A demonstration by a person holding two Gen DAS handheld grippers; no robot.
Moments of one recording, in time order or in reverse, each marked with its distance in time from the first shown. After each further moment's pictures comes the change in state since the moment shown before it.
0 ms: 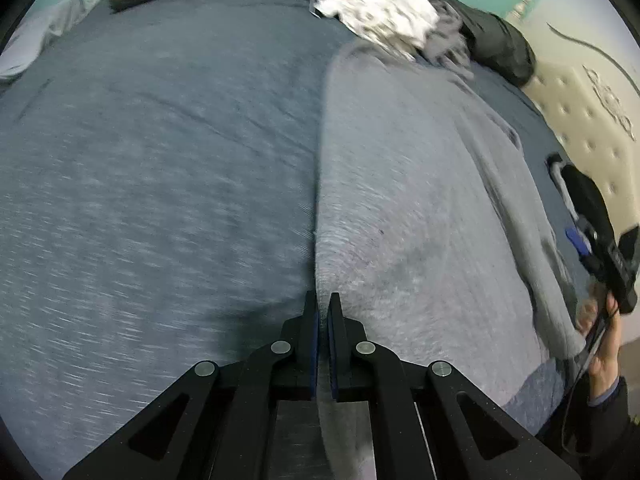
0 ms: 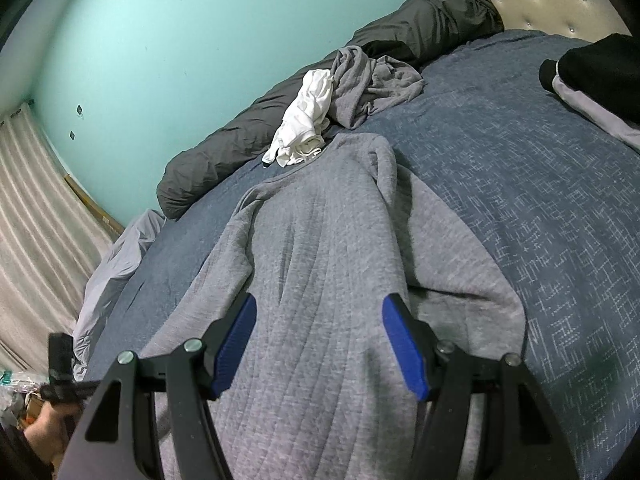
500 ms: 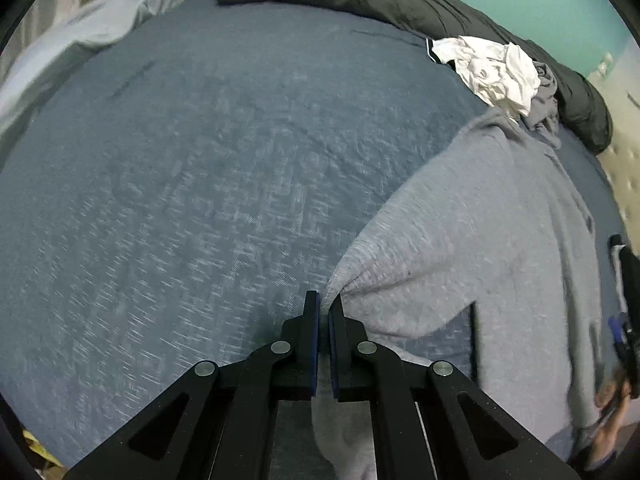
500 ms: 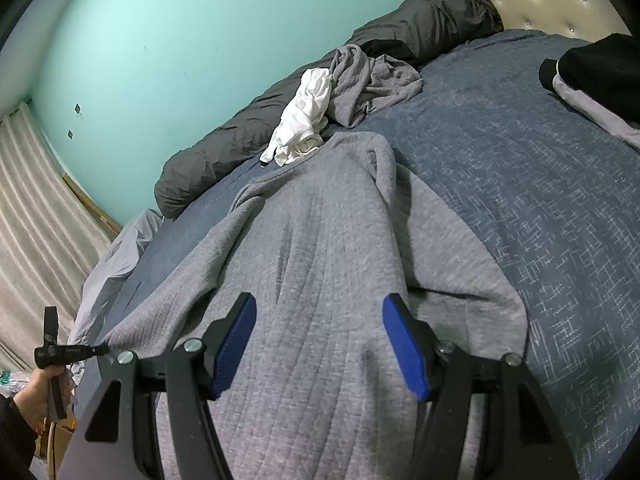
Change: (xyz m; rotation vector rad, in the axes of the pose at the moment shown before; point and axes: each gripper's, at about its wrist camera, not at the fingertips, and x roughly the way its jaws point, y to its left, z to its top) left arm -0.028 0.084 0.036 -0.190 -0.045 0.186; right arm 0.006 0.001 0.000 -0.002 0.006 -0.007
